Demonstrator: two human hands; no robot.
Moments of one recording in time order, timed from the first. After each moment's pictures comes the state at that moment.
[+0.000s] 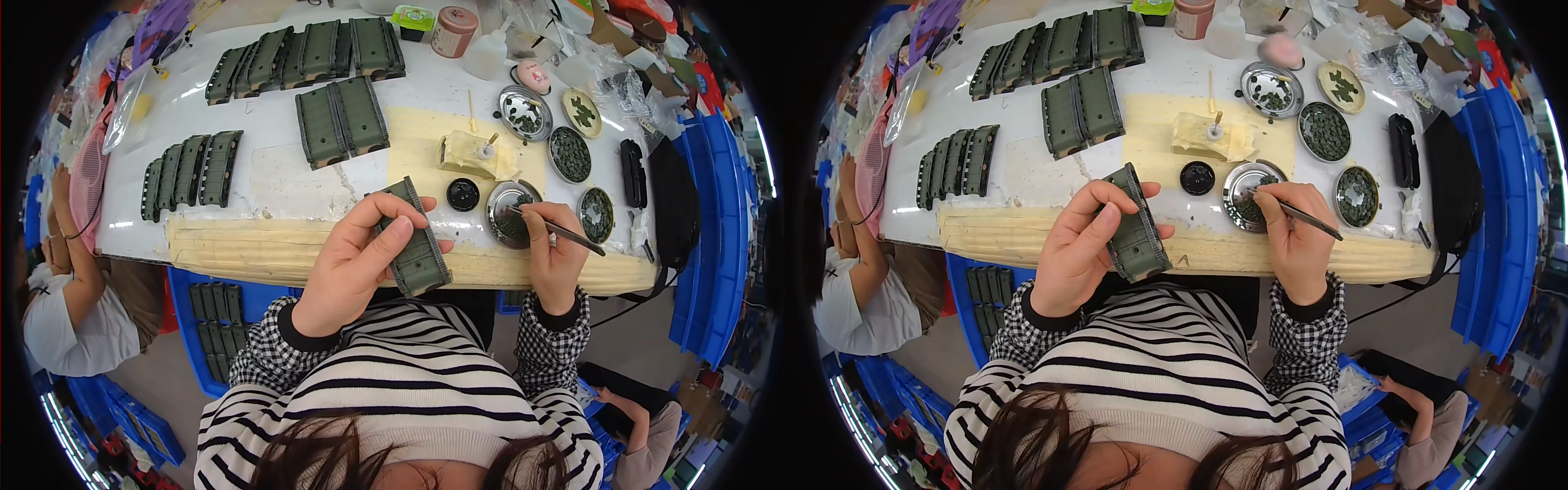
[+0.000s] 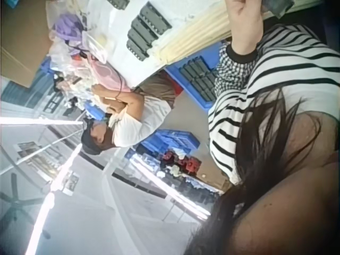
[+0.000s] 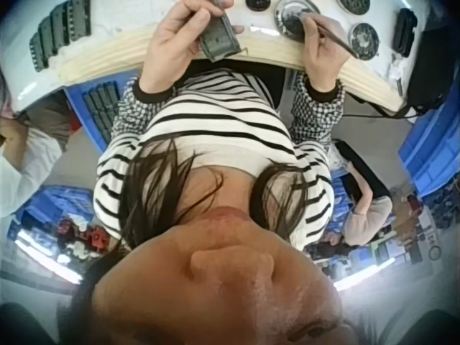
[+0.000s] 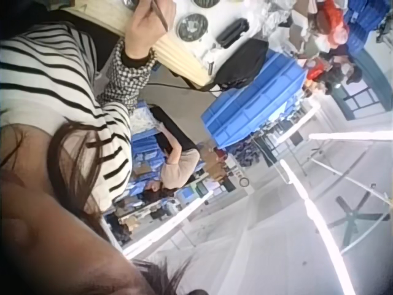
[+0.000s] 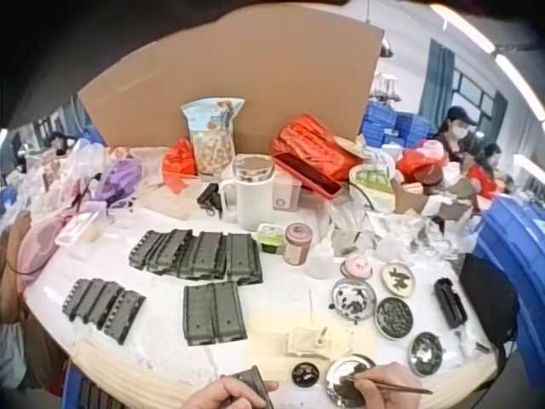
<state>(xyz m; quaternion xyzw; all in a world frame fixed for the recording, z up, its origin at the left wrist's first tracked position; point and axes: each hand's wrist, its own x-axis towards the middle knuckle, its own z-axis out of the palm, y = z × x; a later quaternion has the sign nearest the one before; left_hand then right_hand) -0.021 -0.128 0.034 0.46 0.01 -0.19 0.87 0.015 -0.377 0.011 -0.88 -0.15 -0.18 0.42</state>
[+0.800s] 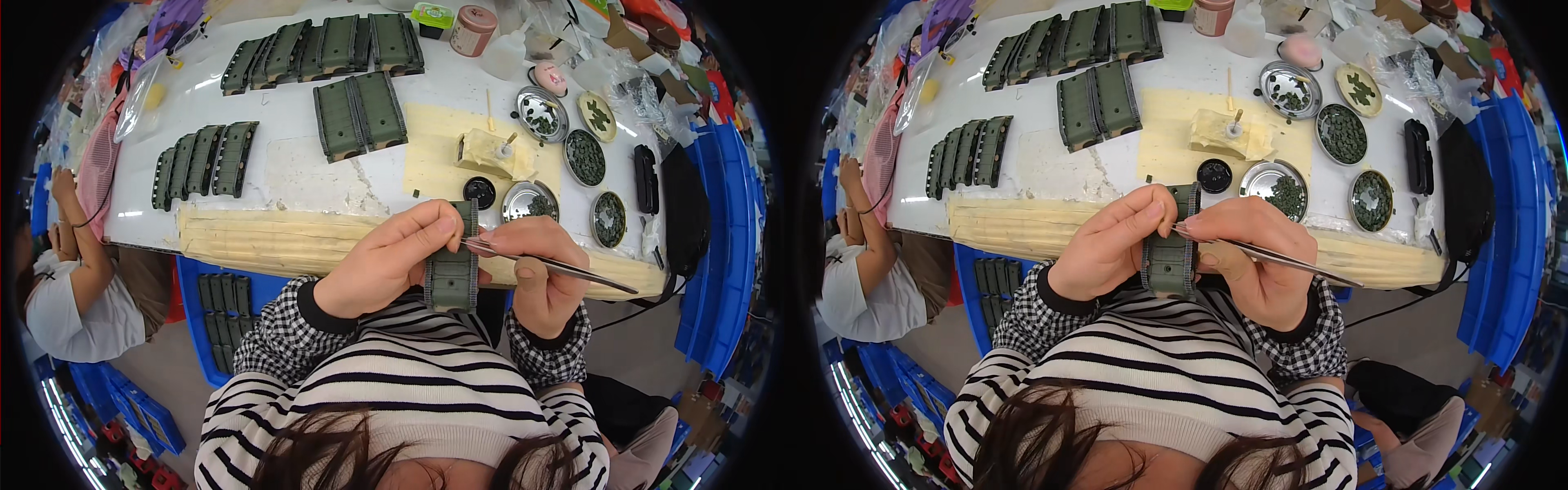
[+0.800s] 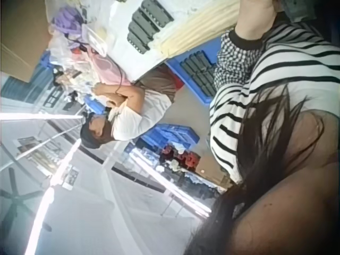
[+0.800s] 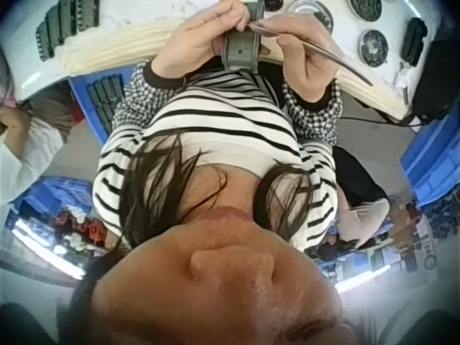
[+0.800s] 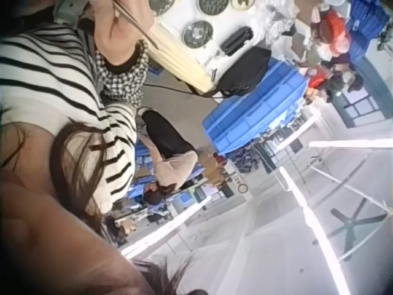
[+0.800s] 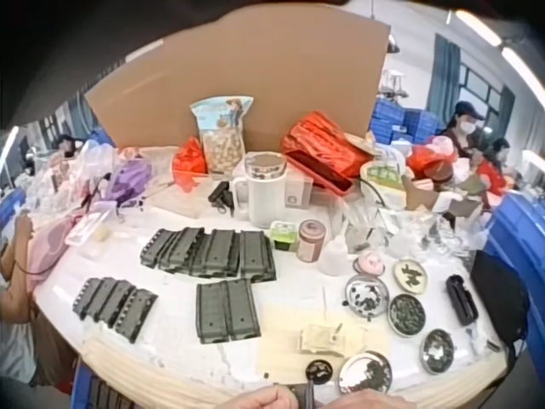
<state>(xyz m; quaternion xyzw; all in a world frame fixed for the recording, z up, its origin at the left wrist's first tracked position) -0.009 -0.134 0.022 0.42 -0.04 -0.30 0.86 0.002 -0.329 0.052 -0.73 -0.28 -0.07 0.62</state>
